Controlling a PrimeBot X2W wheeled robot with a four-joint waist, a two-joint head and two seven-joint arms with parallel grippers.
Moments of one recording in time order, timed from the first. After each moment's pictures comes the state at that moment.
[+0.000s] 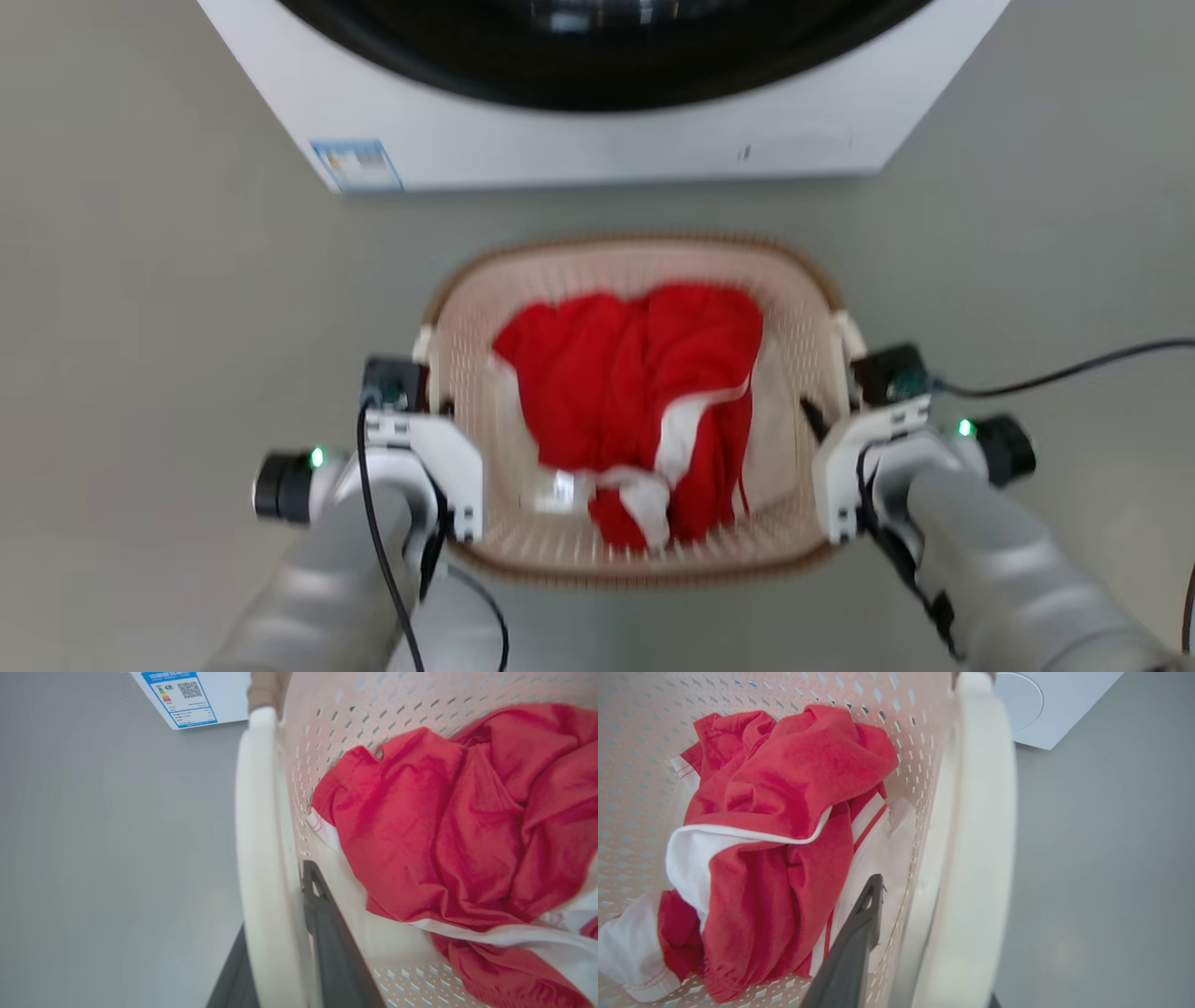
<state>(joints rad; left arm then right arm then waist) -0.77 0.04 -0.97 1.26 -0.91 0.09 -0.20 -0.77 -0.07 0.74 1.27 0.57 0.11 -0.10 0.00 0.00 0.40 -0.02</state>
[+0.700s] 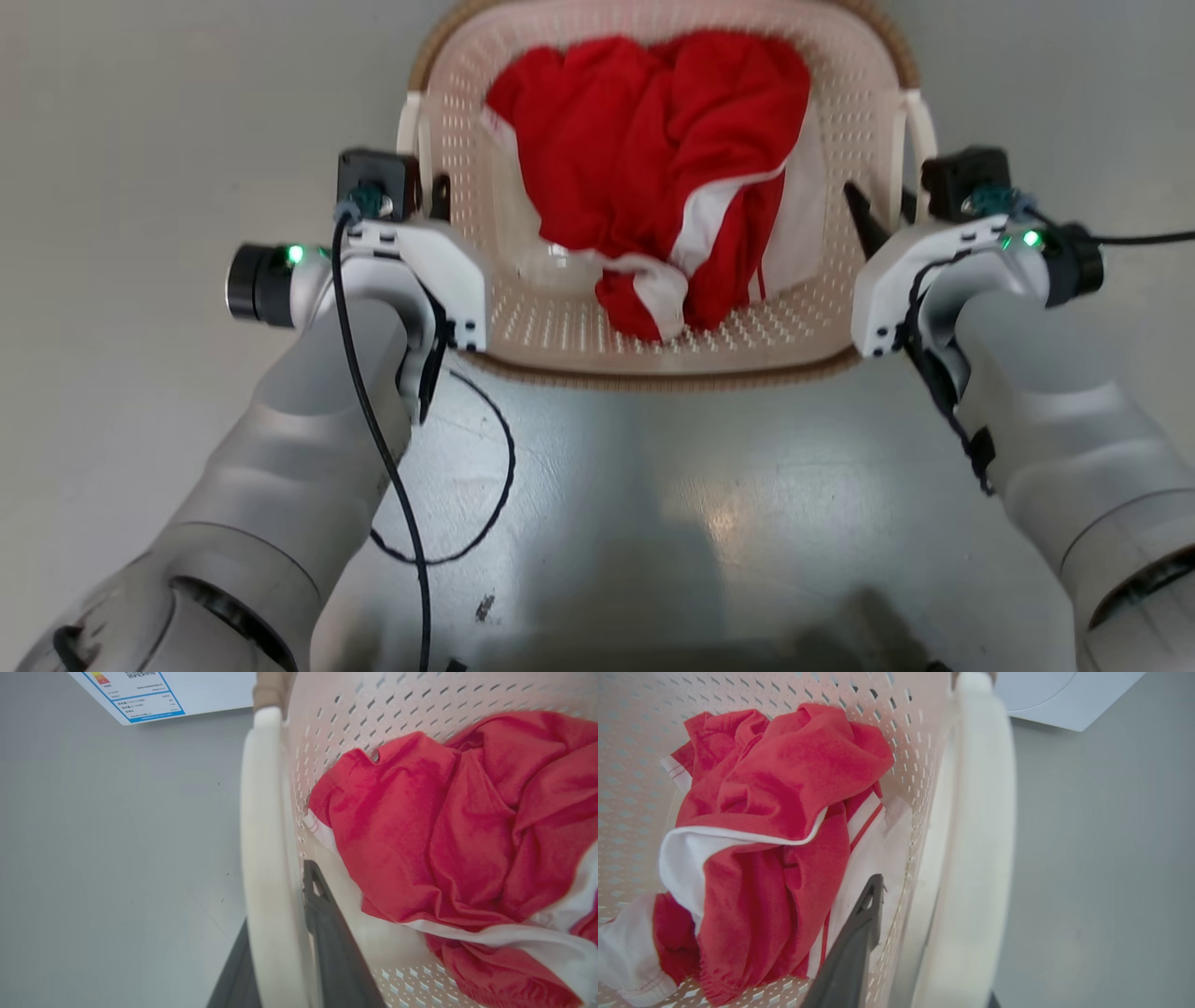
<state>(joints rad) -1.05 0.06 -0.91 1.19 -0.85 0.12 -0.25 -1.05 -0.11 0.61 1.30 0.48 0.12 -0.21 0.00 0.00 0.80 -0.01</state>
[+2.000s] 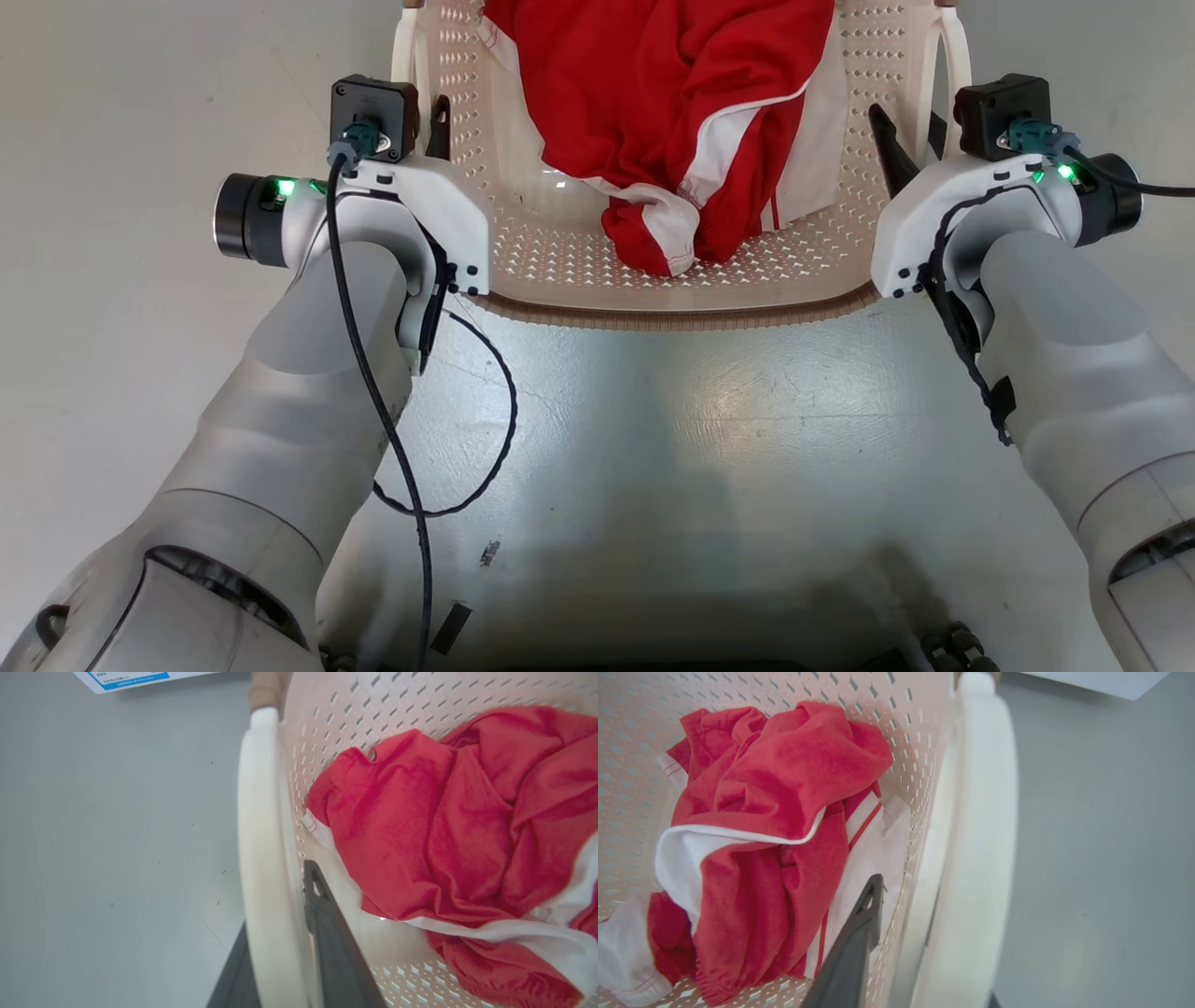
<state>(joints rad) -1.12 0.05 -0.76 1.17 -0.68 0.12 -0.26 -1.13 -0.12 0.47 1.30 0.33 0.12 -0.23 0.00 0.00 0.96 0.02</state>
